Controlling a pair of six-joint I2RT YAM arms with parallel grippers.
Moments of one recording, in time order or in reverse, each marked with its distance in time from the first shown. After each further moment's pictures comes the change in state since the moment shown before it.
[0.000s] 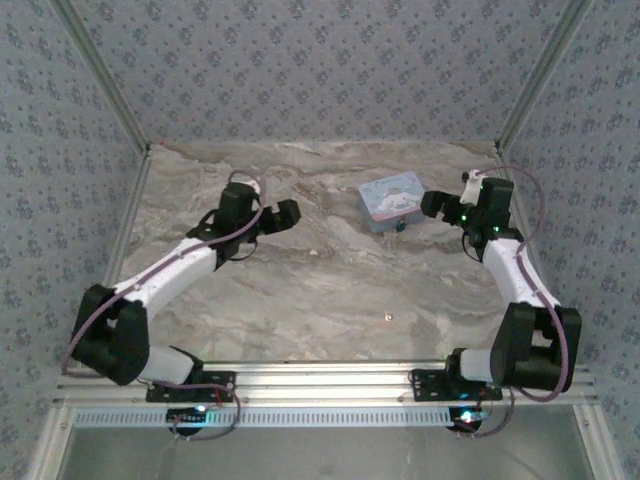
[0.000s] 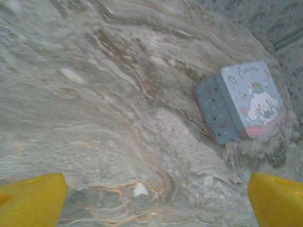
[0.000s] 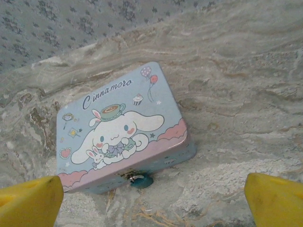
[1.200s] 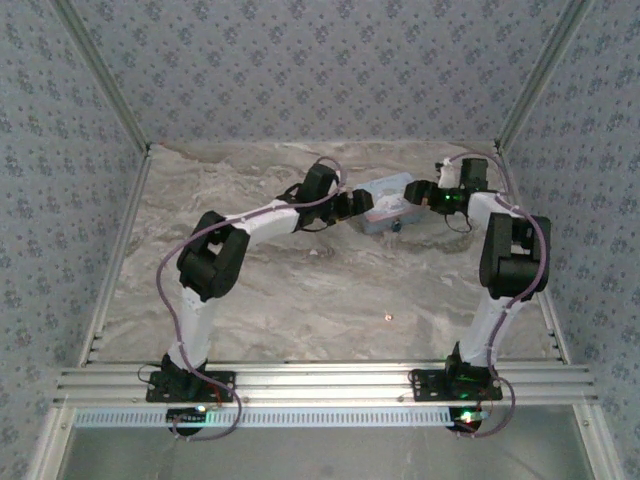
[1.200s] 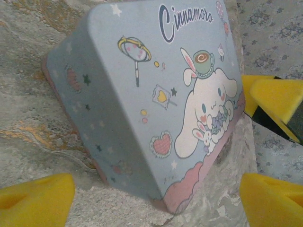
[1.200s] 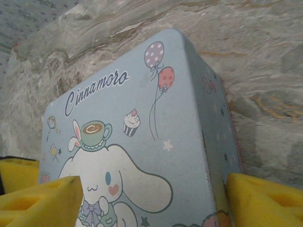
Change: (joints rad) left arm -0.161 0.734 0.623 0.089 0.261 -0.193; right arm 0.016 0.589 0.372 -0.046 -0.357 -0.017
